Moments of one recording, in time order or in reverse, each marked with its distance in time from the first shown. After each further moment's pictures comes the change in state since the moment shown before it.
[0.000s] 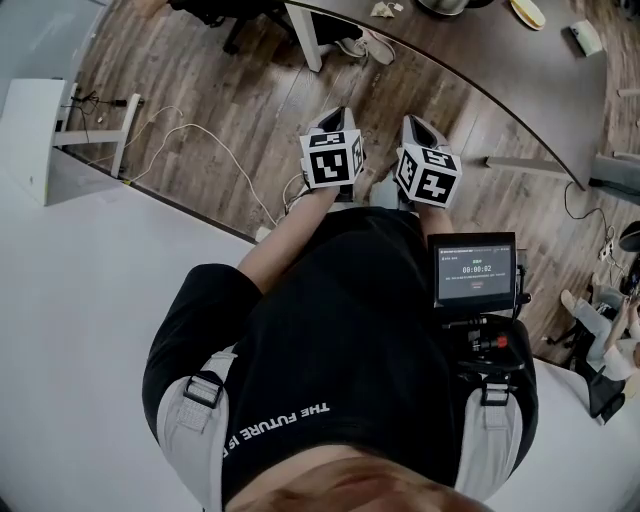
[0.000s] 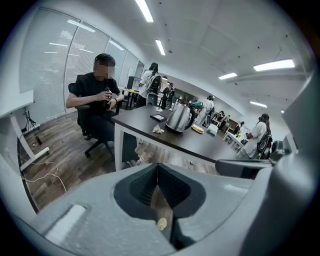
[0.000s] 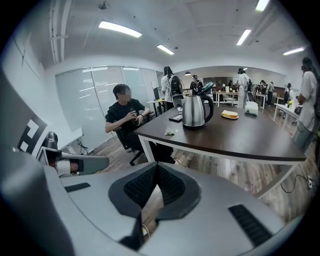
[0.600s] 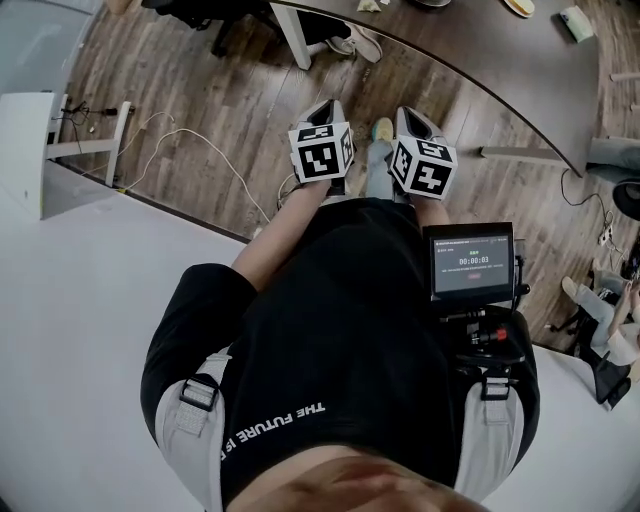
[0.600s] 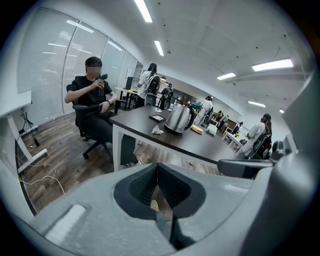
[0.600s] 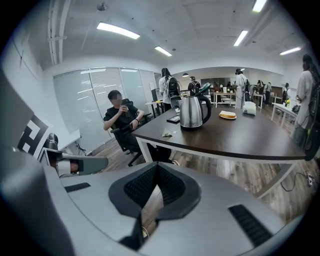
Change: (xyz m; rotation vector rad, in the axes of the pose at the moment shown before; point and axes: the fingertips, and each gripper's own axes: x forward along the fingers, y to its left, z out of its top) left arm 0.004 0.001 0.007 0.008 -0.018 -0.011; right arm 0.000 -0.006 0.006 0.012 -0.025 -0.013
